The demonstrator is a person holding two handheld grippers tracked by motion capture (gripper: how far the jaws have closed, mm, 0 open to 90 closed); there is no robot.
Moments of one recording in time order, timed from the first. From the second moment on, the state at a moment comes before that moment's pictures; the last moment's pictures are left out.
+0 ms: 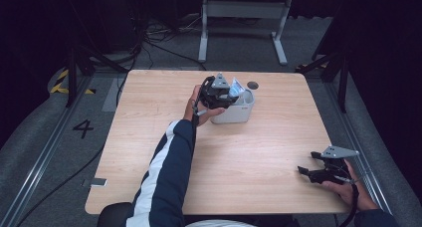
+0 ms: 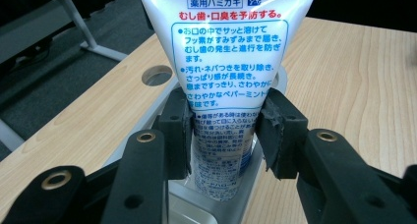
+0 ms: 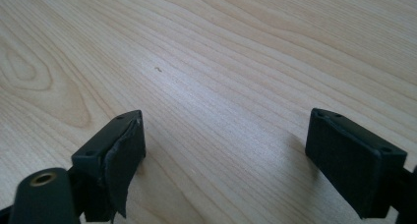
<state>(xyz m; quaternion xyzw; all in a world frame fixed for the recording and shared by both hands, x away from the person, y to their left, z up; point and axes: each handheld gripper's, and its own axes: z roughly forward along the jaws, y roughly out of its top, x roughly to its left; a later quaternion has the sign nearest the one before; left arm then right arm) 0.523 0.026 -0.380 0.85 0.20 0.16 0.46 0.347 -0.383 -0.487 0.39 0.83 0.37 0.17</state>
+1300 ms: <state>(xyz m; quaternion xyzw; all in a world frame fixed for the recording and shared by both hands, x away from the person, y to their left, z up) 0.510 0.043 -0.359 0.85 0.19 0.19 0.45 0.347 -0.383 -0.487 0.39 0.83 0.37 0.17</state>
